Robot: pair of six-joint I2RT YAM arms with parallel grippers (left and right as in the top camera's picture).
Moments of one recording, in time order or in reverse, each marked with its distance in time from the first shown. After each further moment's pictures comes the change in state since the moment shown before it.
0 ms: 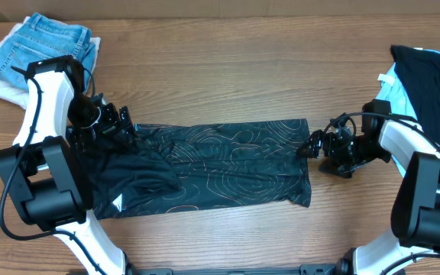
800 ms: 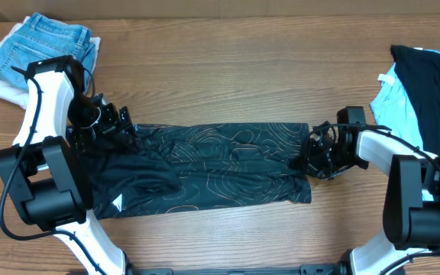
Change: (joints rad) left arm 0.000 0.000 0.000 -0.003 0.000 0.000; right arm 0.144 -0.009 -0.122 0.211 0.023 0.279
